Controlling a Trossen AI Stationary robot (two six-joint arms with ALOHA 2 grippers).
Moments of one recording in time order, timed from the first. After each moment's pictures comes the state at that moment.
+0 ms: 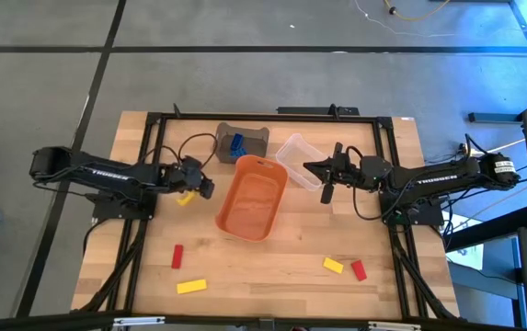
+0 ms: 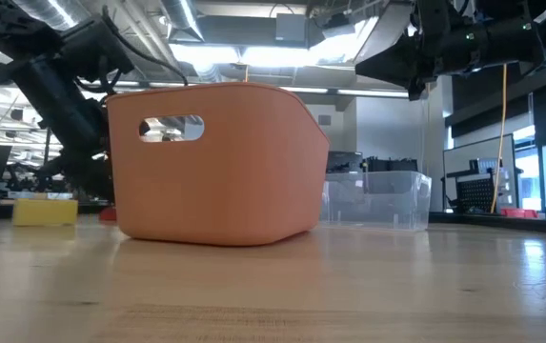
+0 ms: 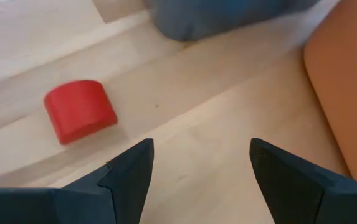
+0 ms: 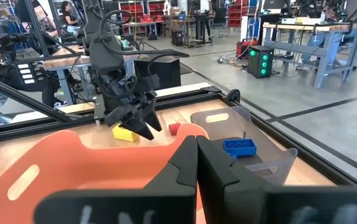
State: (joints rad) left arm 0.10 1.05 0.33 -0.19 -0.42 -0.88; right arm -0.04 1.02 0.39 0.56 0.24 0.09
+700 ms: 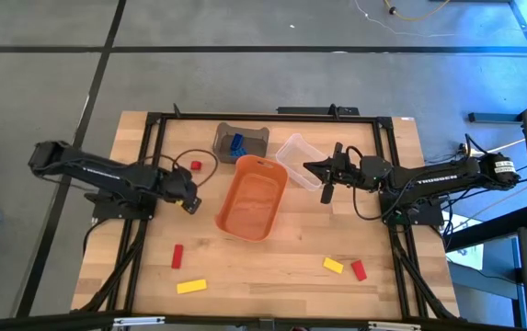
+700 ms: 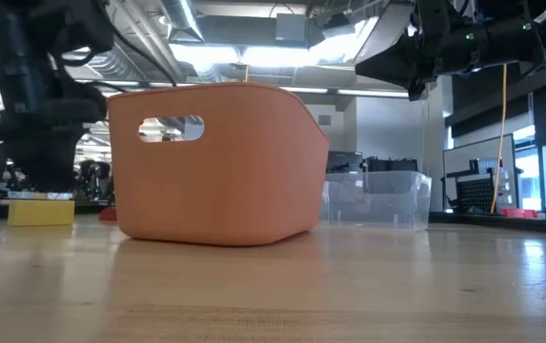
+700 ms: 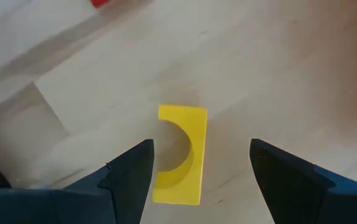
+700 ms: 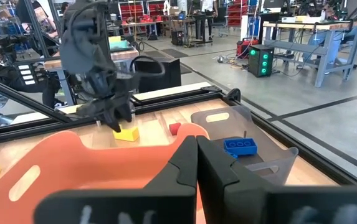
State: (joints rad) left arm -0.11 1.00 0.51 -0.81 -0.26 -1.12; right arm -0.04 1.02 0.39 0.56 0.24 0.10
